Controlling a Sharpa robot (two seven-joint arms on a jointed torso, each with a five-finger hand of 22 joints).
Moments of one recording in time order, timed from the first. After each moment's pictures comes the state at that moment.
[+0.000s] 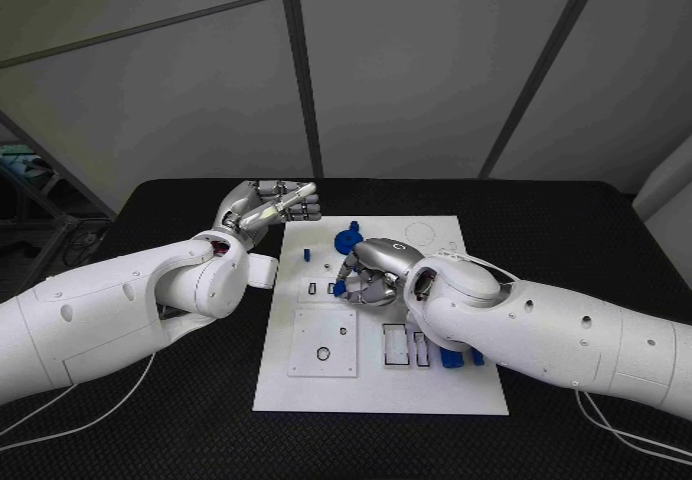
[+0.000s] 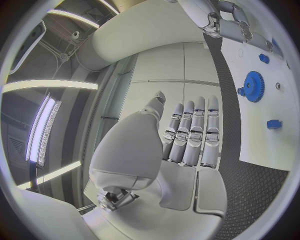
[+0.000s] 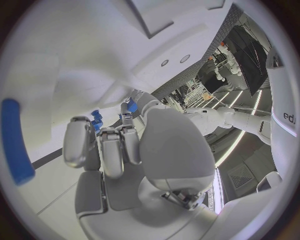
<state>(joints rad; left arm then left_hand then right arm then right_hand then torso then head) 1.13 -0.90 0.08 1.56 -0.06 -0.40 0.45 1.40 -0.05 0.10 0.08 0.12 1.02 0.20 0.08 0.07 1.10 0.16 0.08 0.06 1.12 0.12 0.11 0.08 0.18 0.91 0.23 0.33 0.11 1.13 -0.53 0.00 1.48 -1.55 -0.26 -0.20 1.40 -0.10 0.26 0.10 0.32 1.07 0.13 0.15 0.07 1.46 0.05 1.46 1.31 1.47 -0.01 1.57 1.31 0.08 1.38 0.09 1.41 1.23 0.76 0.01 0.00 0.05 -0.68</state>
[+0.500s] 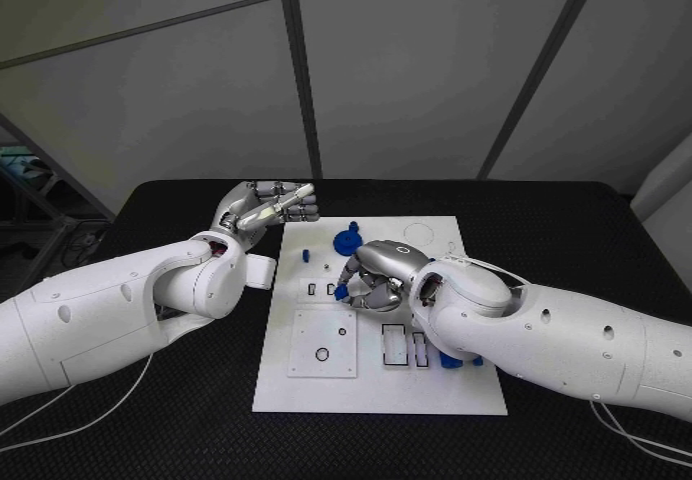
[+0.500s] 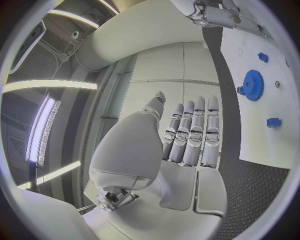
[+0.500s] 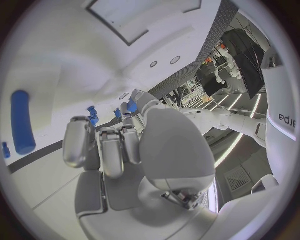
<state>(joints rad) 1.13 -0.90 0.08 1.56 -0.06 -0.40 0.44 1.40 -0.05 0.10 0.08 0.12 1.02 0.20 0.08 0.07 1.10 0.16 0.08 0.06 1.12 0.12 0.11 0.08 0.18 0.91 0.23 0.33 0.11 1.13 -0.58 0.00 1.58 -1.60 -0.26 -0.25 1.40 -0.10 0.26 0.10 0.32 1.07 0.13 0.15 0.07 1.46 0.05 1.46 1.31 1.47 -0.01 1.57 1.31 0.08 1.38 0.09 1.41 1.24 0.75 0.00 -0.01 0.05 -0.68</state>
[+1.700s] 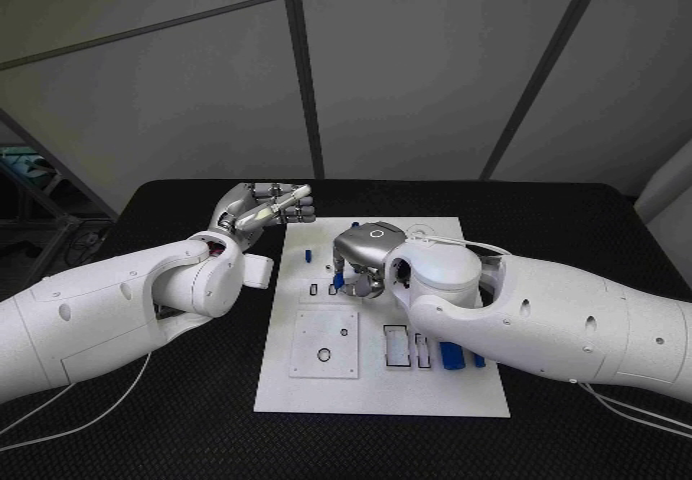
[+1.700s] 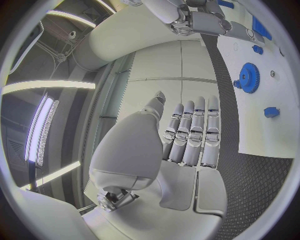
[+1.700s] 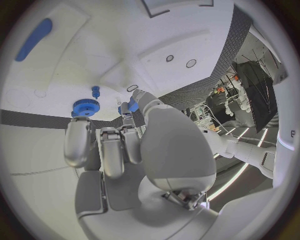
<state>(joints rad) 1.13 -0.91 0.08 1.54 -0.06 -0.40 0.43 1.40 -0.05 0.10 0.08 0.12 1.02 0.20 0.08 0.07 1.10 0.16 0.08 0.06 1.12 0.12 0.11 0.08 0.18 0.91 0.23 0.33 0.11 1.22 -0.49 0.00 1.59 -1.82 -0.03 -0.44 1.38 -0.10 0.26 0.10 0.32 1.08 0.12 0.16 0.08 1.46 0.05 1.46 1.31 1.47 -0.02 1.57 1.31 0.08 1.38 0.09 1.41 1.25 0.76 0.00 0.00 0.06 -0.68</state>
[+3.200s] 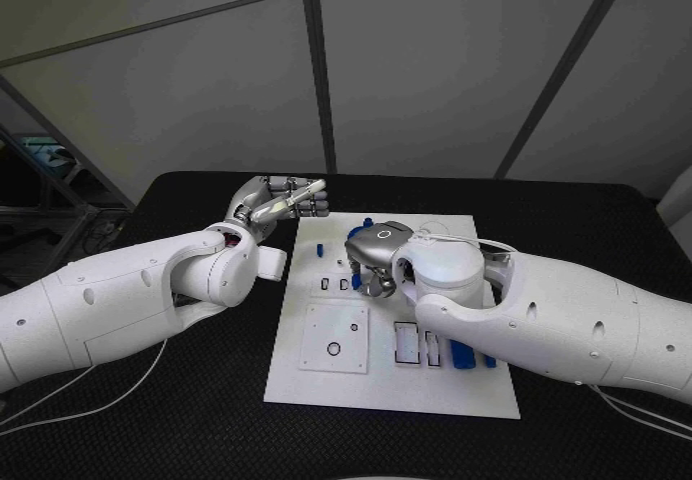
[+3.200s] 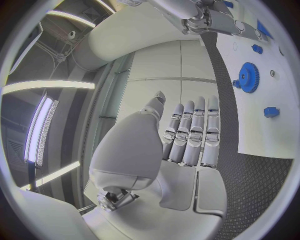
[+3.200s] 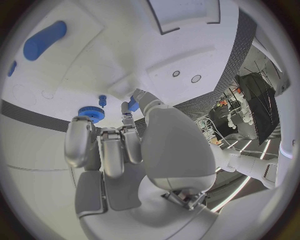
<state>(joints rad) 1.13 -0.90 0.08 1.53 -0.06 -0.40 0.43 1.40 -0.05 0.10 0.08 0.12 1.02 0.20 0.07 0.07 1.10 0.16 0.08 0.06 1.12 0.12 0.11 0.08 0.18 0.91 0.23 0.33 0.11 1.22 -0.46 0.00 1.57 -1.89 0.09 -0.47 1.37 -0.10 0.26 0.10 0.32 1.09 0.12 0.16 0.08 1.46 0.05 1.46 1.31 1.47 -0.02 1.57 1.31 0.08 1.38 0.09 1.41 1.24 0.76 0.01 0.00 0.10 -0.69</state>
